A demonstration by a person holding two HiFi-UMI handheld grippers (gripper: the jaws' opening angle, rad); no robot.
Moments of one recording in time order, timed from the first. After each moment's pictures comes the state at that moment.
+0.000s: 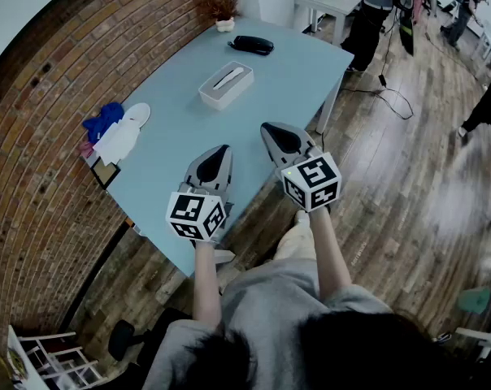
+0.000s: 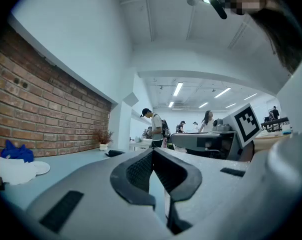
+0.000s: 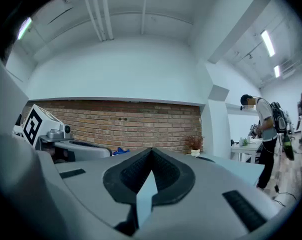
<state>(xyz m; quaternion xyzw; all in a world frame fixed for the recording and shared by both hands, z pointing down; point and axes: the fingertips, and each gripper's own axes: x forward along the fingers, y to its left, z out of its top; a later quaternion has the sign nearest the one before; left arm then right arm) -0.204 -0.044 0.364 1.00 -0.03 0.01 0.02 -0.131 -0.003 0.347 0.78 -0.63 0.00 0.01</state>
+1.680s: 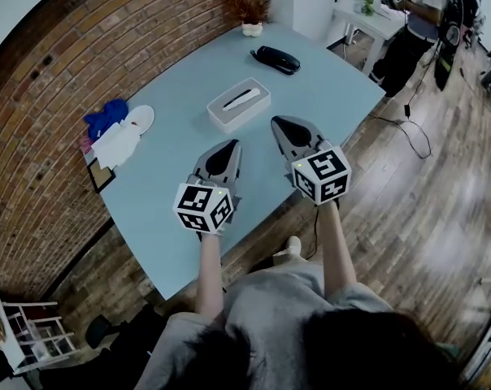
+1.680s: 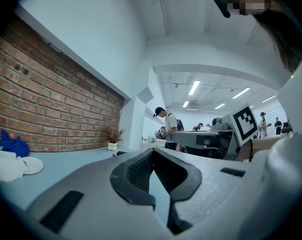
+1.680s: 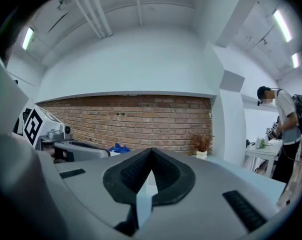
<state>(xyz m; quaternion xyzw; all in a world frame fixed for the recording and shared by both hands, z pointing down) -0.058 -0.122 0.364 0.99 -0.10 0.02 0.06 0.024 -0.094 0.340 0.72 -0.69 0.01 0.04</state>
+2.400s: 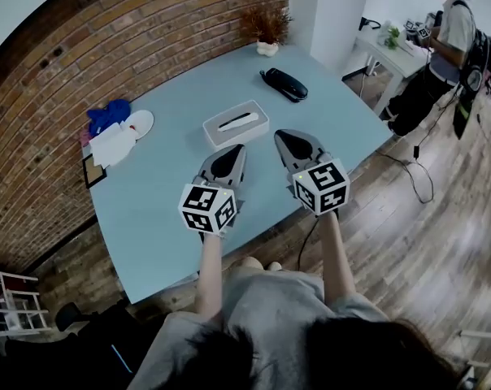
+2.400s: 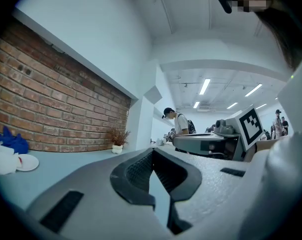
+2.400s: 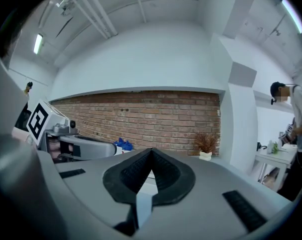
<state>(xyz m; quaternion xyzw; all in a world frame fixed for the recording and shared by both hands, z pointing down) 0.031 -0.136 0.370 0.98 -0.16 0.00 0.06 0.105 -0.113 0.353 0.67 -0.74 0.00 0.07</state>
